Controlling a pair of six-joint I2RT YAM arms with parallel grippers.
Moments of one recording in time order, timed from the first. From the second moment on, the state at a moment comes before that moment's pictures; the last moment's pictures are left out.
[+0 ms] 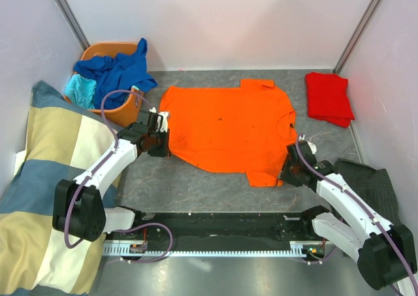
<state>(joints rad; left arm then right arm) -0.28 1.29 0.87 -0.60 0.16 -0.17 0.34 0.91 0.53 -0.68 0.11 0.73</state>
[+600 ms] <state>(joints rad) -0.28 0.88 1.01 -0.59 -0.13 -0.18 0.36 1.01 0.83 -0.66 0.31 0.69</state>
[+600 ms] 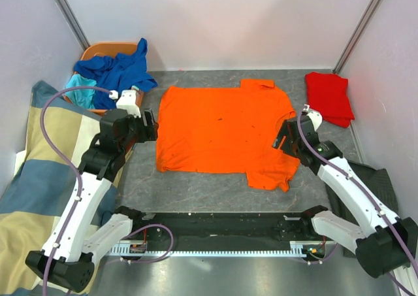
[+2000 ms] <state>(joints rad) -0.49 1.32 0.71 -0.12 0.03 -0.45 0.23 1.89 1.16 -0.17 0.23 0.49</state>
